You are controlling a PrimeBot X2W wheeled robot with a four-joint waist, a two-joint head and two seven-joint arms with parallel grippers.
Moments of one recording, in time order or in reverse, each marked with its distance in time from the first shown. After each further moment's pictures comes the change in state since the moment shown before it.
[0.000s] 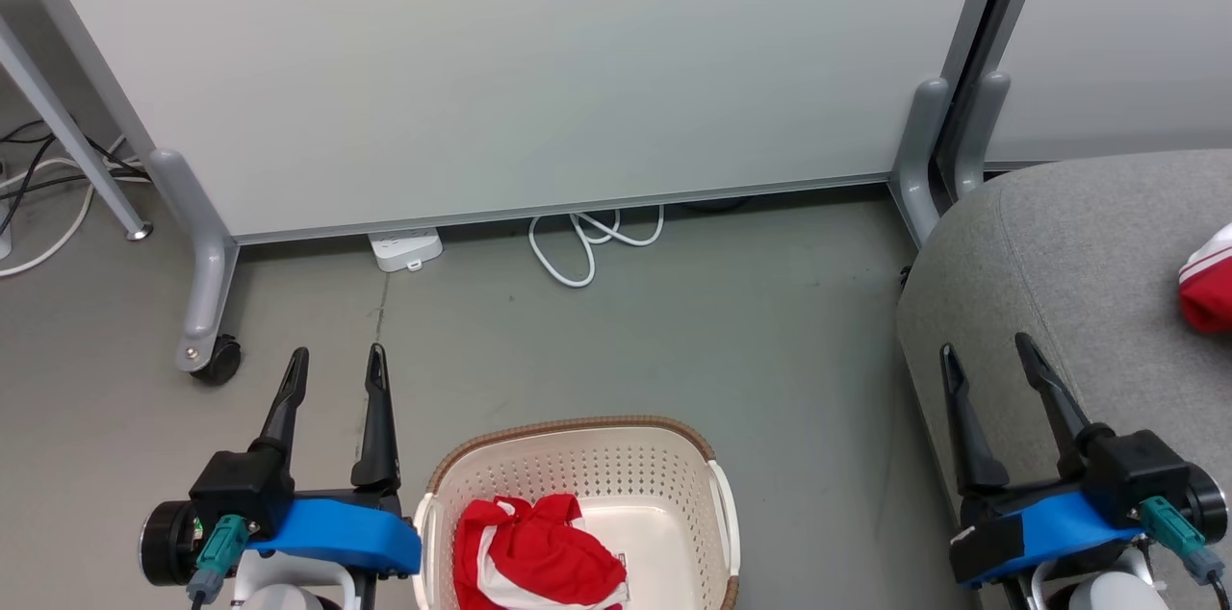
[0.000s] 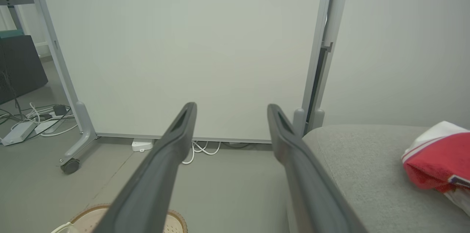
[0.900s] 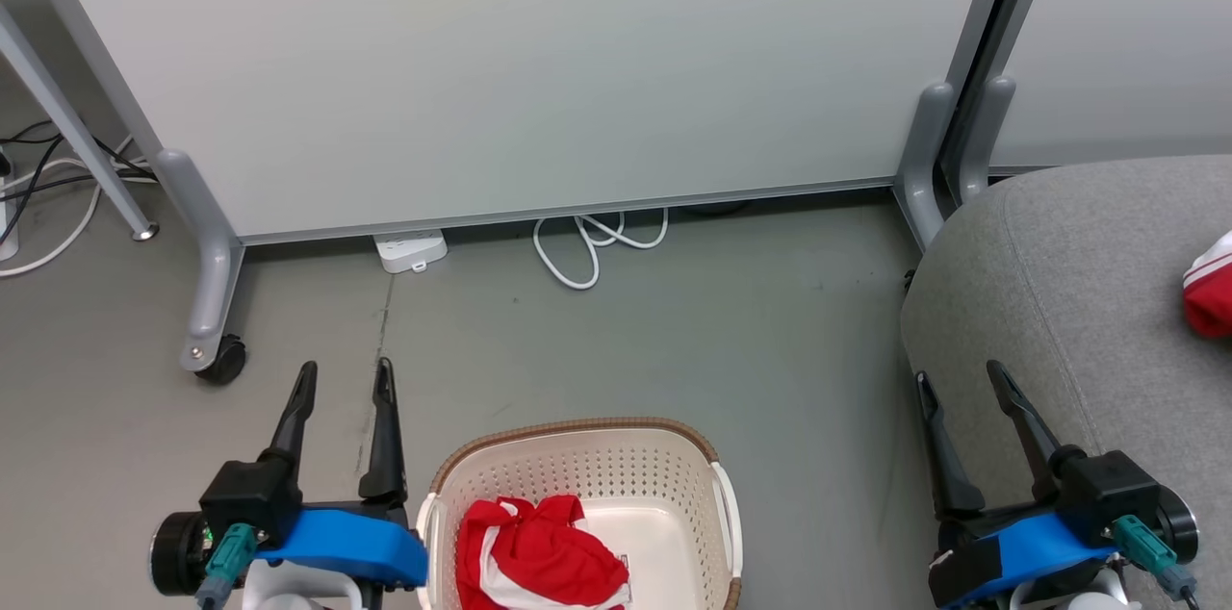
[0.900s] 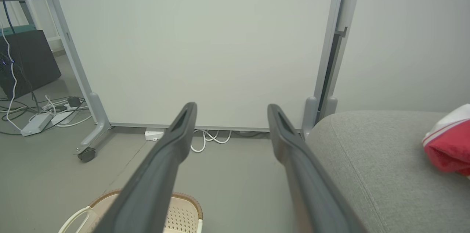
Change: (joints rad) left arm 0.016 -0.003 0.000 0.011 -0.007 -0.001 0.000; right arm 0.036 0.019 0.031 0.019 0.009 0.000 0.000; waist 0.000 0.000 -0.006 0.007
